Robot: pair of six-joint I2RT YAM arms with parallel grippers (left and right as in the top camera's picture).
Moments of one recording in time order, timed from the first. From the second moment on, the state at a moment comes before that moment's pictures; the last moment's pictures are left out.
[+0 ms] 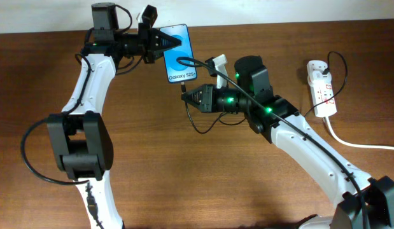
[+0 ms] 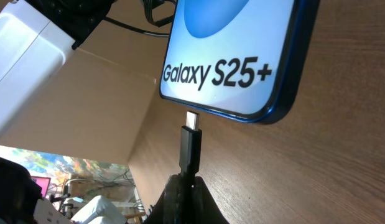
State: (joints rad) left arm -0.03 2.21 1.91 -0.31 1.54 -0.80; right arm 0.45 1.56 1.16 -0.10 -0.76 0.67
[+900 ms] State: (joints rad) left arm -0.03 2.21 1.91 -0.30 1.54 -0.80; right arm 0.43 1.56 1.15 -0.08 -0.76 0.68
